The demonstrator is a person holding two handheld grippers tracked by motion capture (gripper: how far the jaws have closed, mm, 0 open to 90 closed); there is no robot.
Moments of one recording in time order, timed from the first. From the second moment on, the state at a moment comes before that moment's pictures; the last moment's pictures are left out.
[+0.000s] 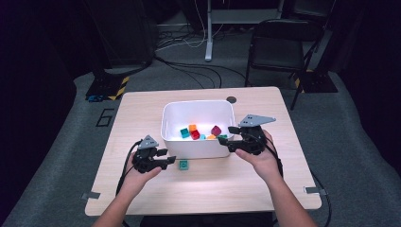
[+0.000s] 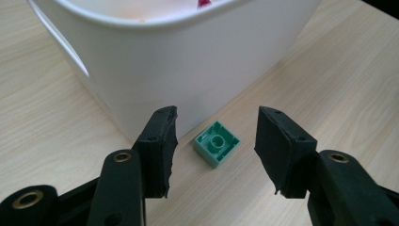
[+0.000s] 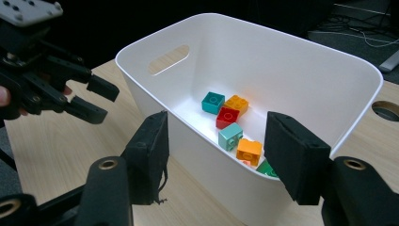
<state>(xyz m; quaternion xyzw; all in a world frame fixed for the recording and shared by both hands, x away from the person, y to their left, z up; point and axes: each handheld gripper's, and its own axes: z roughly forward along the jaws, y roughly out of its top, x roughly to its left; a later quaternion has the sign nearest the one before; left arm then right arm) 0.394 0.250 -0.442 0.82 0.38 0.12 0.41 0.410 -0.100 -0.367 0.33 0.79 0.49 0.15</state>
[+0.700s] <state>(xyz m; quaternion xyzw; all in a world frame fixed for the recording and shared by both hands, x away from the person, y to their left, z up) 0.403 0.232 -0.500 0.83 0.39 0.10 0.38 0.408 -0.098 -0.366 0.33 0.79 0.49 0.15</state>
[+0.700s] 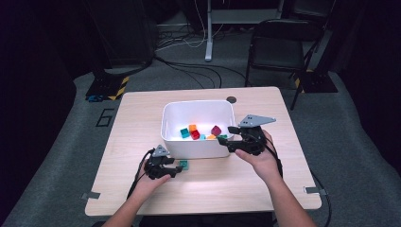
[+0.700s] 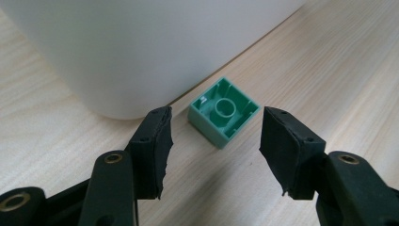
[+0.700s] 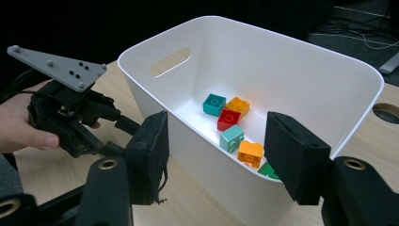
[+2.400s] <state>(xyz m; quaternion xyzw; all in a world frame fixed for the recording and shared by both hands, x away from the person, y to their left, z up) 0.403 0.194 -0.462 0.87 0.30 0.10 0.38 0.412 -0.103 -0.370 0.33 0.79 0.50 0.15</state>
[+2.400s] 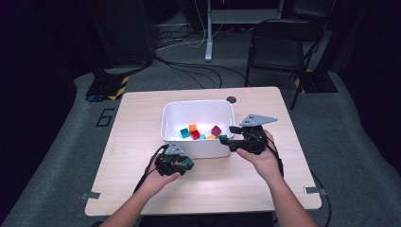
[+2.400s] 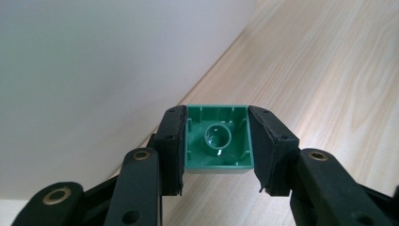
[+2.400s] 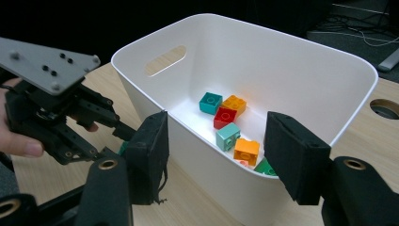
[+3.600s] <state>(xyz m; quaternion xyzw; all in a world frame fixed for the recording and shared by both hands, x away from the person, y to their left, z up) 0.427 0.188 -0.348 0.86 0.29 0.11 0.41 0.413 -0.110 -0.368 0.34 0.78 0.50 0.15</state>
